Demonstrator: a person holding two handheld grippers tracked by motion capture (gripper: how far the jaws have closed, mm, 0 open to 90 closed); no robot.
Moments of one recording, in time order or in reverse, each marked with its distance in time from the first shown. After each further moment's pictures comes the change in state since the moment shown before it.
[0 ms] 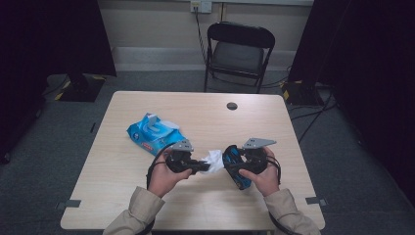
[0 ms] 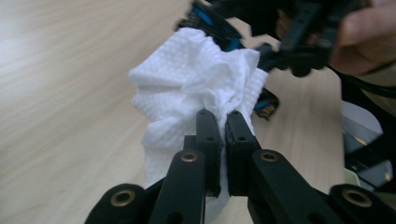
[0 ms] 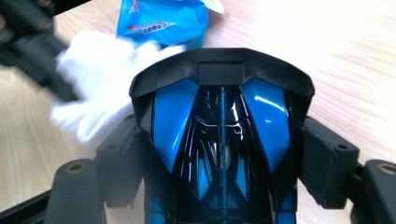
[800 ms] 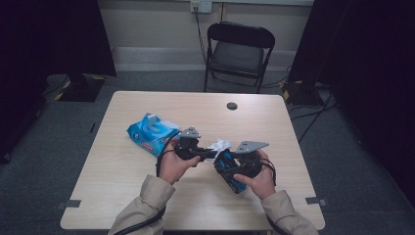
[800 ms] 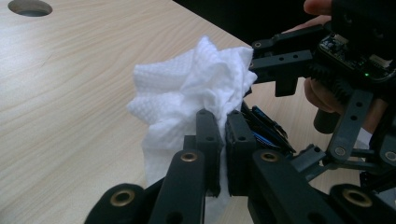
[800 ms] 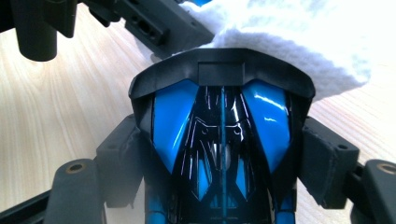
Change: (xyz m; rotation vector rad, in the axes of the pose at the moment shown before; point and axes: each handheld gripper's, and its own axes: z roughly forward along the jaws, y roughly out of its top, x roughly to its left) left arm 0.005 0.030 0.023 -0.020 0.002 -0.007; right arm 0.018 0.003 0.007 0.023 0.058 -0.062
